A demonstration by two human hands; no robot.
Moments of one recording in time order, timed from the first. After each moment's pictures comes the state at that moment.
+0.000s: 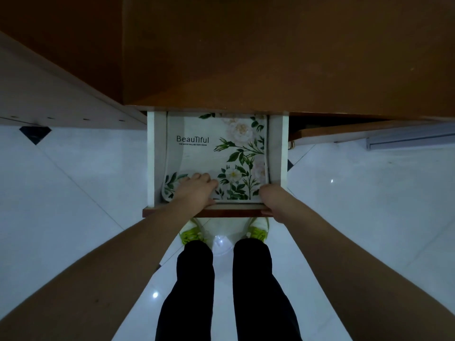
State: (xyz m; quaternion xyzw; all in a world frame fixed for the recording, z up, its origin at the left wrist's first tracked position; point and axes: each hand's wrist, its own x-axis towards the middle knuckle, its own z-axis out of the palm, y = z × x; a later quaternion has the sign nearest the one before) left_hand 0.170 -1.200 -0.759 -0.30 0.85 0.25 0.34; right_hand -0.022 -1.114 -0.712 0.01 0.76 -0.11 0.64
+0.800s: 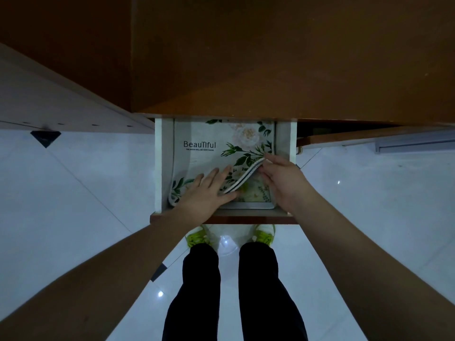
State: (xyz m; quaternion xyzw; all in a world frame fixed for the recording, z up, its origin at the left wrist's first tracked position) left_hand 0.188 -1.197 -0.758 -0.19 0.93 0.19 0.23; right_hand -0.027 -1.160 -0.692 0.08 0.68 -0.42 0.59
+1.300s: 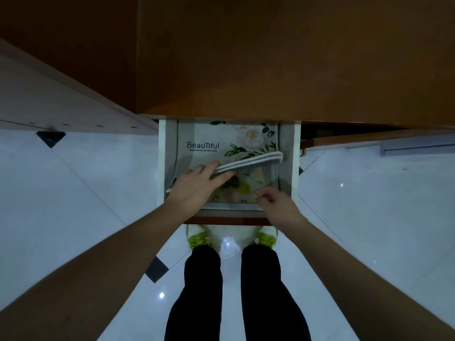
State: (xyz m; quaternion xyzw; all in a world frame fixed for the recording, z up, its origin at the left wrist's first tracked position) left_hand 0.188 -1.228 -0.723 -0.28 0.93 0.17 0.14; right_hand -0.014 -1.102 -0.713 -0.25 0.77 -0.13 0.57
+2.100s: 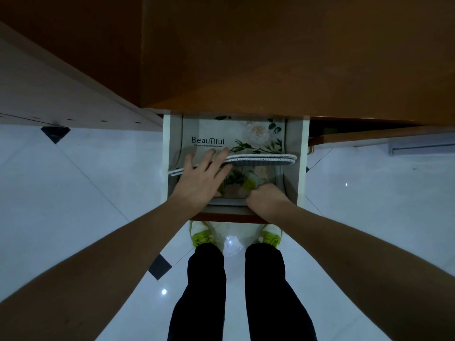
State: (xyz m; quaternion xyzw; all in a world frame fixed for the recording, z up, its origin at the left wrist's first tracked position) left_hand 0.191 -1.226 -0.732 -0.28 0.95 0.03 0.16; right_hand 0.008 -1.143 -0.747 -0.78 0.45 0.33 0.28
